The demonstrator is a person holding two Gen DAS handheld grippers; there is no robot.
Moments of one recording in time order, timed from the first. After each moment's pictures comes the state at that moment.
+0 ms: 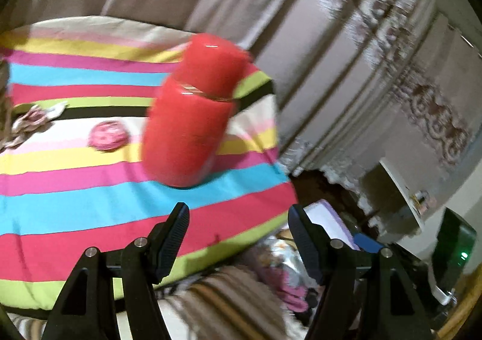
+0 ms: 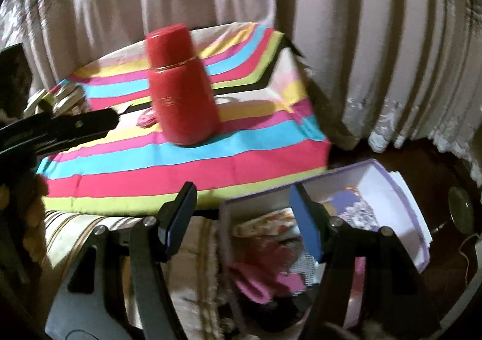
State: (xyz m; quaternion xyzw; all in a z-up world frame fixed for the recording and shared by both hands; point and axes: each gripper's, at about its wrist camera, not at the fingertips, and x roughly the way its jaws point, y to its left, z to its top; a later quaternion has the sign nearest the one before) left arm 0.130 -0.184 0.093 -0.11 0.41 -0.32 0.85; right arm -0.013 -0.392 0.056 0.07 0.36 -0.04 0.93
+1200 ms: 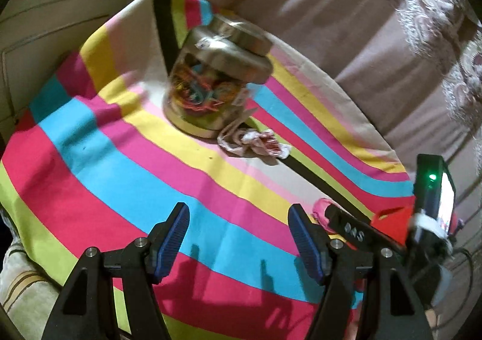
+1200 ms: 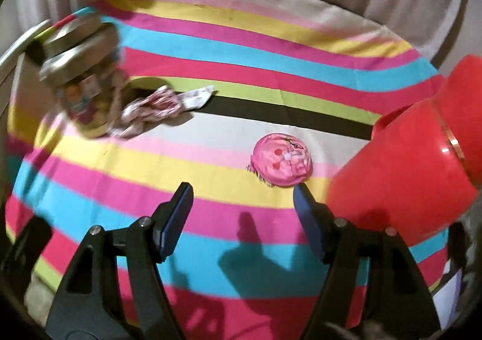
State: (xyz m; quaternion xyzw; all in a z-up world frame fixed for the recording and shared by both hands) left arm 0.185 0.046 0.019 -0.29 0.35 0.05 0.89; right arm 0.267 -0.148 0.000 -0.04 0.44 0.00 0.90
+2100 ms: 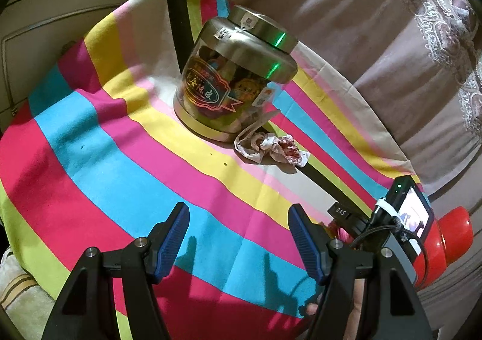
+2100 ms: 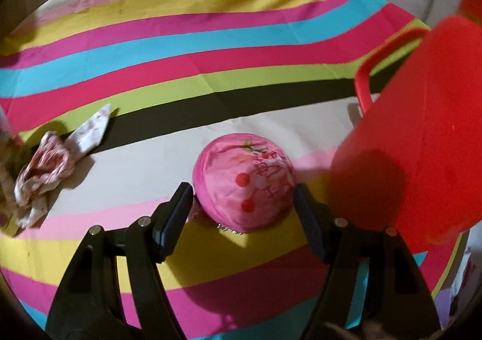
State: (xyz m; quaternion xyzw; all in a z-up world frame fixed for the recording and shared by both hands) left arm 0.203 0.051 0.001 -0.29 0.34 0.08 0.89; right arm 0.333 -0.180 -0.055 0.07 0.44 -0.19 0.87
